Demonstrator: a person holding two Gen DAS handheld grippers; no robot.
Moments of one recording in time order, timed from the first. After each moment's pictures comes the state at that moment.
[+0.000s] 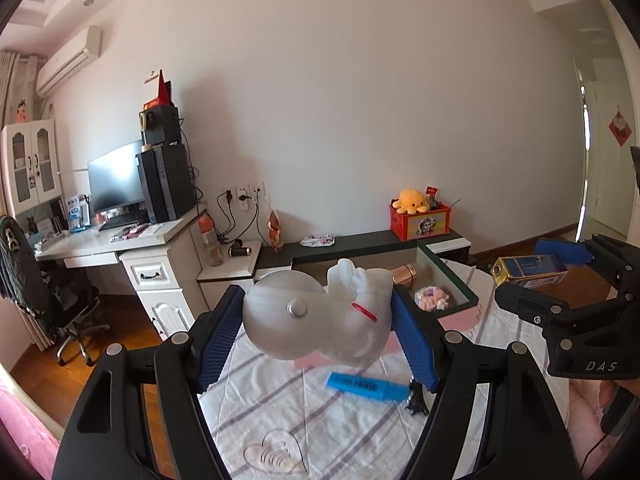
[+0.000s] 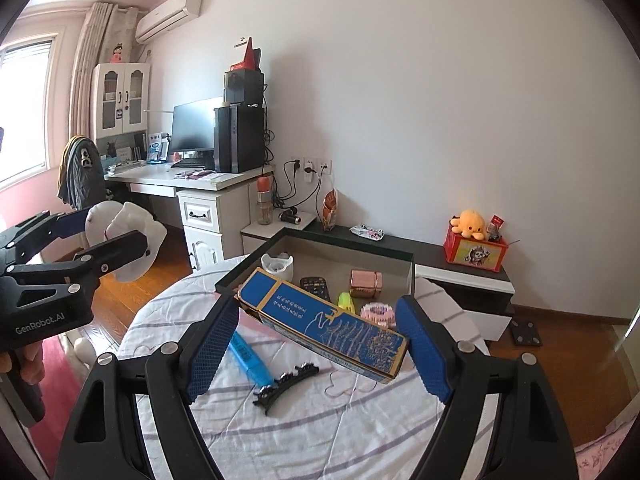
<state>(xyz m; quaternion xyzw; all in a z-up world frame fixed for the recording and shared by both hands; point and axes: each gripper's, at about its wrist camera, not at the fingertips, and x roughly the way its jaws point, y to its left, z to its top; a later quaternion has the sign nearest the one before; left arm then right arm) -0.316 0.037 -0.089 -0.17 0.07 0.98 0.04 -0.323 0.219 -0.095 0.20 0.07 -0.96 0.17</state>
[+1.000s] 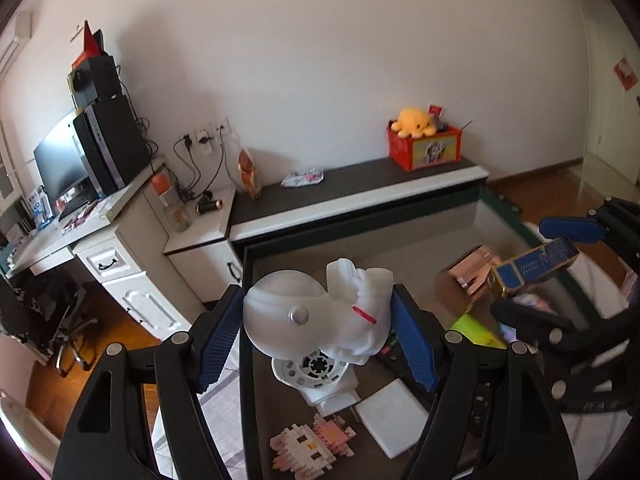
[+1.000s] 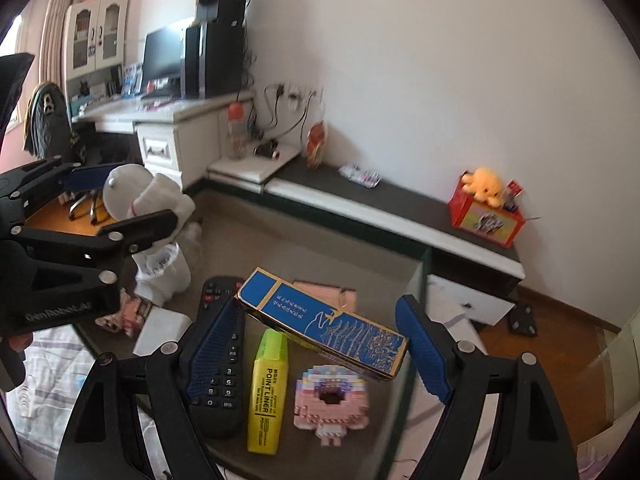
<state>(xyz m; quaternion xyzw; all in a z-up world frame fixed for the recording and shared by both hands) -0.580 0.086 -0.181 -0.31 0.12 0.94 0.06 -0.555 0.207 -0.176 0.34 0.13 -0.92 0.17</state>
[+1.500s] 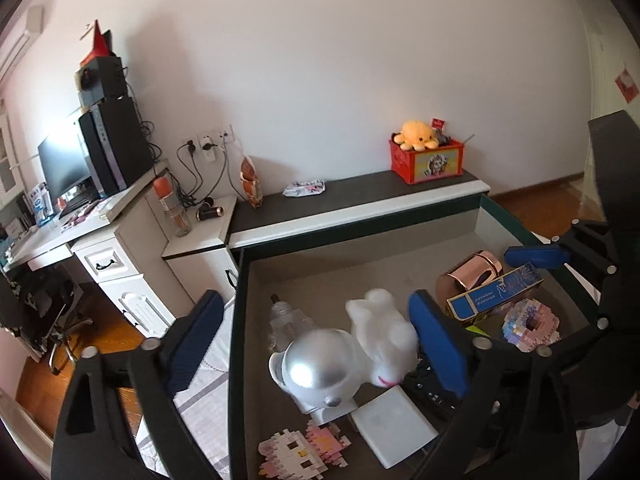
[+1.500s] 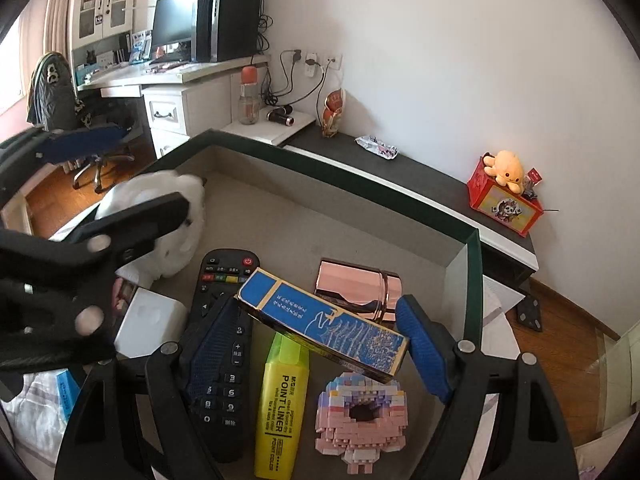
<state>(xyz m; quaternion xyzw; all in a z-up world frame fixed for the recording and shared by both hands) -0.571 0.081 -0.187 -0.28 0.10 0.95 0.06 -0.574 0.187 -0.202 0.38 0.15 -0.90 0.17</state>
